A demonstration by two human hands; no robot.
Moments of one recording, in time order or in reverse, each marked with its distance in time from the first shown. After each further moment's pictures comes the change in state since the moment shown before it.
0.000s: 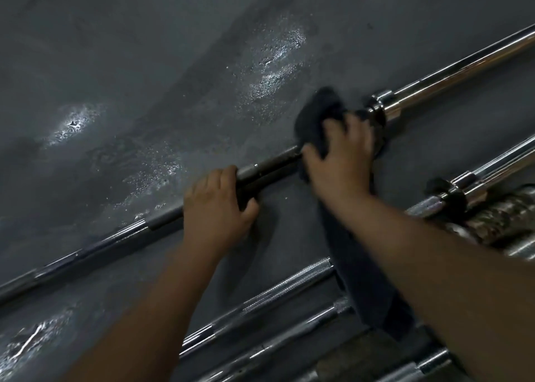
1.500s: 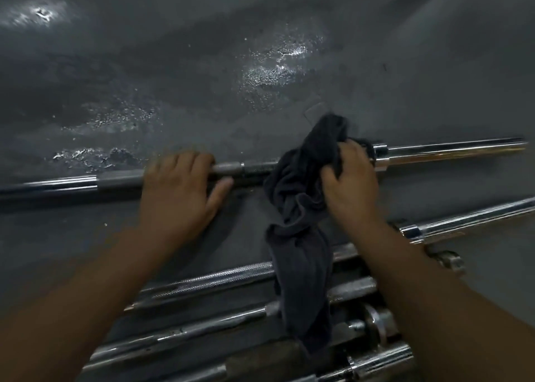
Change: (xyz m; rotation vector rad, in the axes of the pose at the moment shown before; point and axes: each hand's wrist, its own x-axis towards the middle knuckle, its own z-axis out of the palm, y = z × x) left_hand -0.024 0.007 0.009 -0.077 0.117 -0.089; right_hand 0.023 0.033 -0.042 -0.066 -0.277 -0.178
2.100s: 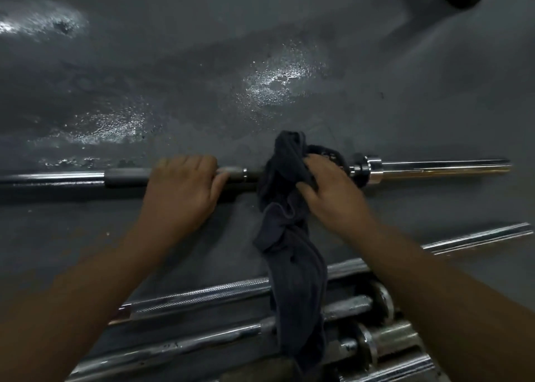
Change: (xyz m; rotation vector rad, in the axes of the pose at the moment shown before) left_hand 0.020 -0.007 0.000 0.004 0.032 0.034; right_hand 0.018 -0.019 -0.008 -0.093 -0.334 -0.315
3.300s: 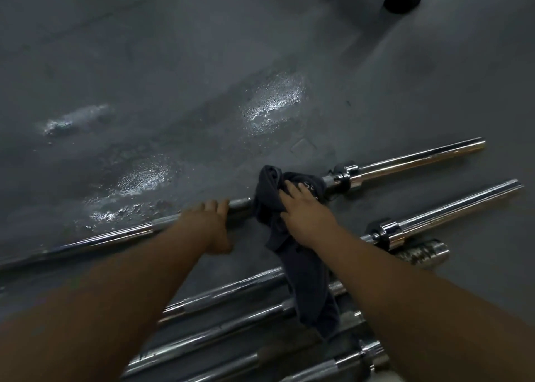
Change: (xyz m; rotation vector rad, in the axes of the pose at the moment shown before) left_hand -0.001 0.024 -0.062 0.173 -0.837 -0.006; right_hand -0.035 -0.036 0.018 -0.131 -0.263 0.148
